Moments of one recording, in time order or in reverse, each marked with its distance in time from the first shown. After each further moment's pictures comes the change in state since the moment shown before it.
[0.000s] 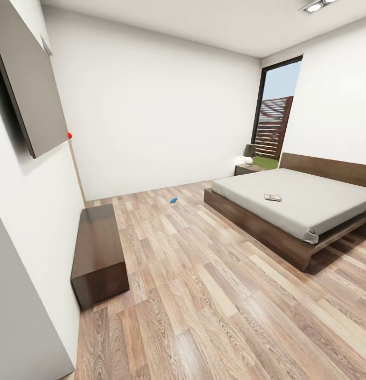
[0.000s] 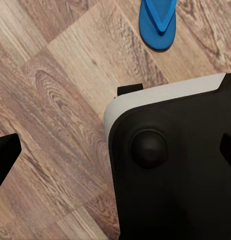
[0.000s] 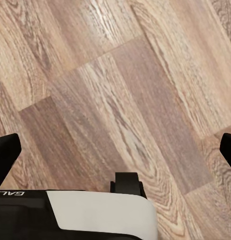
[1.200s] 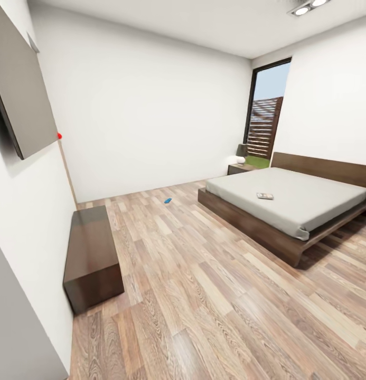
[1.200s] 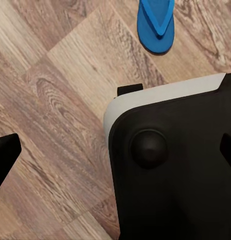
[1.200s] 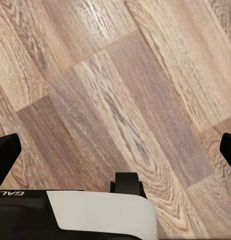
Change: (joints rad) left arm 0.000 0.000 0.000 0.000 0.000 0.000 0.000; right arm 0.000 0.000 0.000 0.000 0.000 0.000 0.000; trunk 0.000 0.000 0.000
